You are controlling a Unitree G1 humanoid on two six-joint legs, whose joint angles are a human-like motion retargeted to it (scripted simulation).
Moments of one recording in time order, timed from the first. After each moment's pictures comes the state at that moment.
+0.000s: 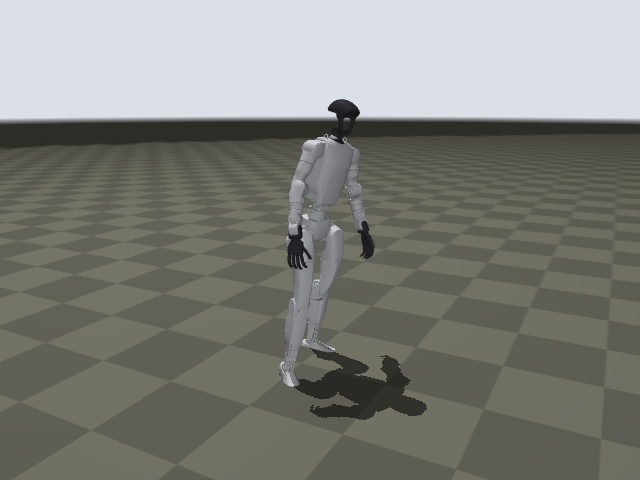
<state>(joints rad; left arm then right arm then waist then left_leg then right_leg) -0.06 0.41 -0.23 1.30 -0.05 -0.13 -0.01 -0.05 -0.29 0.22 1.24 0.04 -0.08 0.08 0.03 -0.14 -0.06 -0.06 0.01 0.25 -0.05 -0.24 0.01 -0.51 -0.32 -0.29 0.39 0.20 0.24</state>
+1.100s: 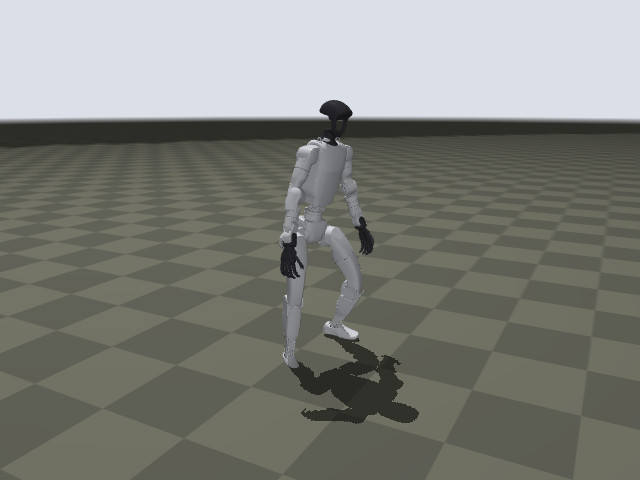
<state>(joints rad) -0.12 0.37 -0.25 1.28 -0.16 -0.15 -0.02 -0.12 -0.39 0.11 1.35 0.17 -0.08 0.02 0.19 0.01 0.03 -0.45 0.49 0.14 0.80 -0.44 -0.09 -0.15 0.01 -0.42 0.15 -0.25 0.02</state>
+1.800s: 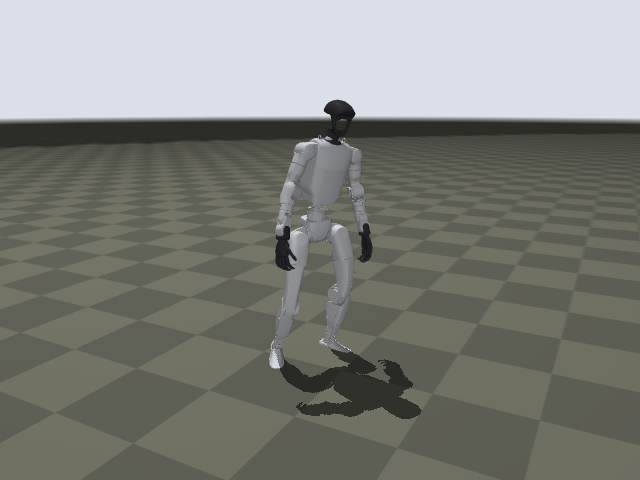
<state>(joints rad) -0.06 0.36 -0.29 1.30 -0.20 -0.12 -0.11 -0.16 -0.34 0.17 1.32 0.16 -0.06 0.14 0.04 -0.15 0.00 -0.27 0.08 0.25 0.37 -0.40 0.01 -0.40 -0.38 -0.35 0.81 -0.31 0.14</state>
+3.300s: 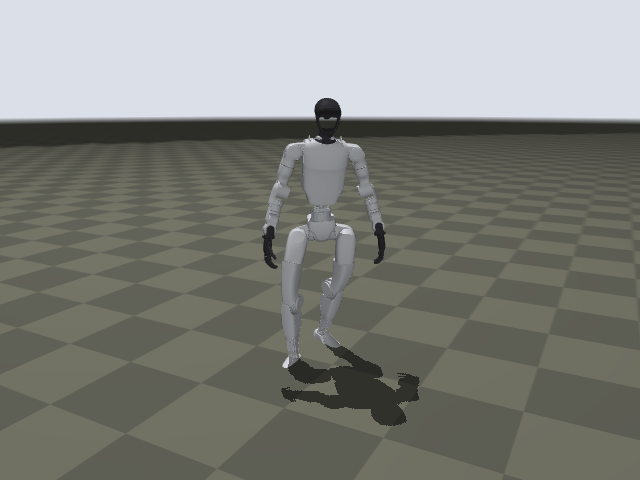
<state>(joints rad) 0.01 0.38 -0.16 1.21 -0.17 -0.12 -0.16 -0.15 -0.32 0.19 1.30 0.15 -0.04 0.17 0.04 -0.08 -0.06 0.06 -0.07 0.55 0.05 -0.34 0.00 -0.42 -0.27 -0.49 0.36 -0.27 0.09</state>
